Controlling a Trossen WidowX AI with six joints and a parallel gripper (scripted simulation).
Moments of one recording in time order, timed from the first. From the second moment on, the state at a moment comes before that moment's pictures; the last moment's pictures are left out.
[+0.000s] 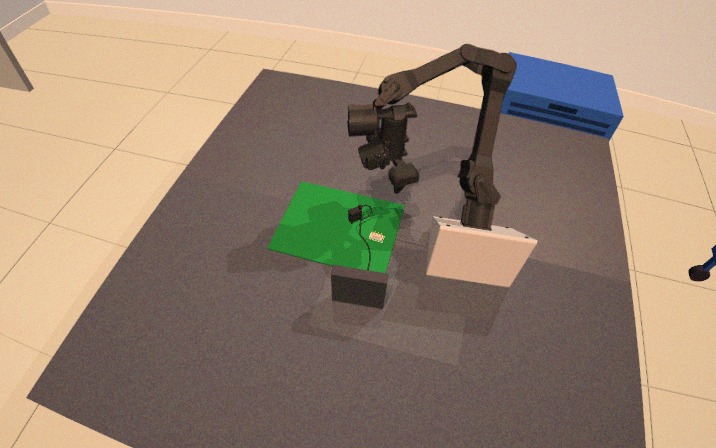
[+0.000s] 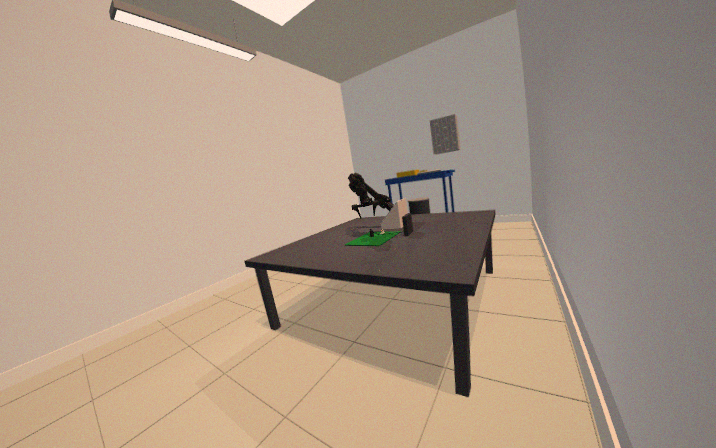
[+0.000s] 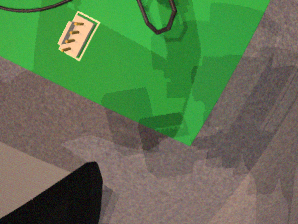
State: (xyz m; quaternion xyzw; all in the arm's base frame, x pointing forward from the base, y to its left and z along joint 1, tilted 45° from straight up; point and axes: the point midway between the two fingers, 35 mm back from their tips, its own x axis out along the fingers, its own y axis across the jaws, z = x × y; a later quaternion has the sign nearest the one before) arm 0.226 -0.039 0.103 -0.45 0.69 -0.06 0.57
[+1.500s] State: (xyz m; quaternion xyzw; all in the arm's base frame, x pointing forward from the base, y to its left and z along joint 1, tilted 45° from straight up) arm 0.312 -0.039 0.018 -0.50 0.68 -0.02 0.54
